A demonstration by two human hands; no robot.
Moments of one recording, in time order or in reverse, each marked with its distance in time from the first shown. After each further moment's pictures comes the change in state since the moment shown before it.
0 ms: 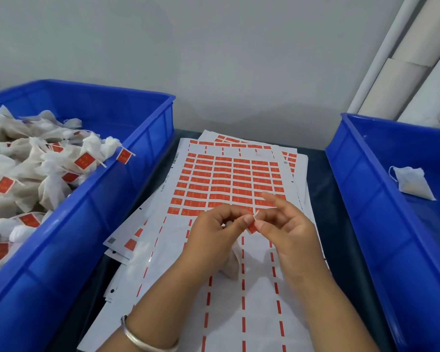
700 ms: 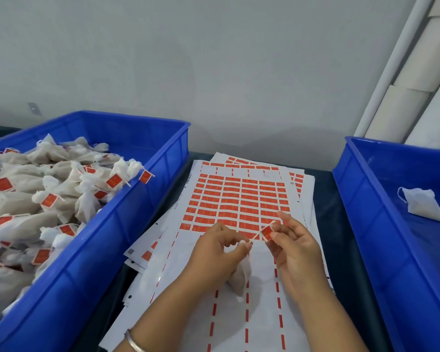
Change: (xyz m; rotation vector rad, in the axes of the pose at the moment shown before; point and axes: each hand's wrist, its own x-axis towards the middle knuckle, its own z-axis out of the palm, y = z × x) left_hand -0.010 0.002 -0.008 0.326 0.029 -0.047; right_hand 0.009 0.010 -0.002 0.329 0.150 0.177
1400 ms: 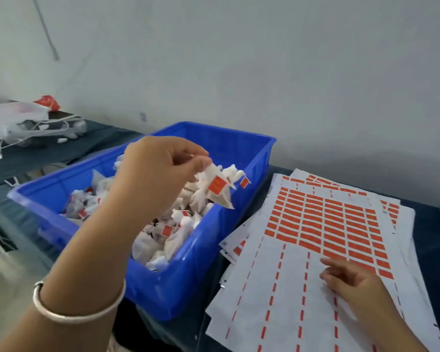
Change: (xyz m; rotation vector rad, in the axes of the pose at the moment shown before) left_hand -0.090 0.051 -0.240 0.308 0.605 0.213; right_hand -0.020 0.016 0.018 -0.755 -0.300 -0.040
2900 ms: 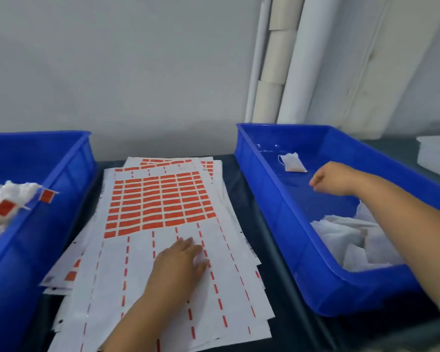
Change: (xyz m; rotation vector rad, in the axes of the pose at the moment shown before) left_hand -0.120 0.038 0.260 0.214 -0.886 0.293; right_hand -0.058 -0.018 -0.275 -0.900 0.215 0.510
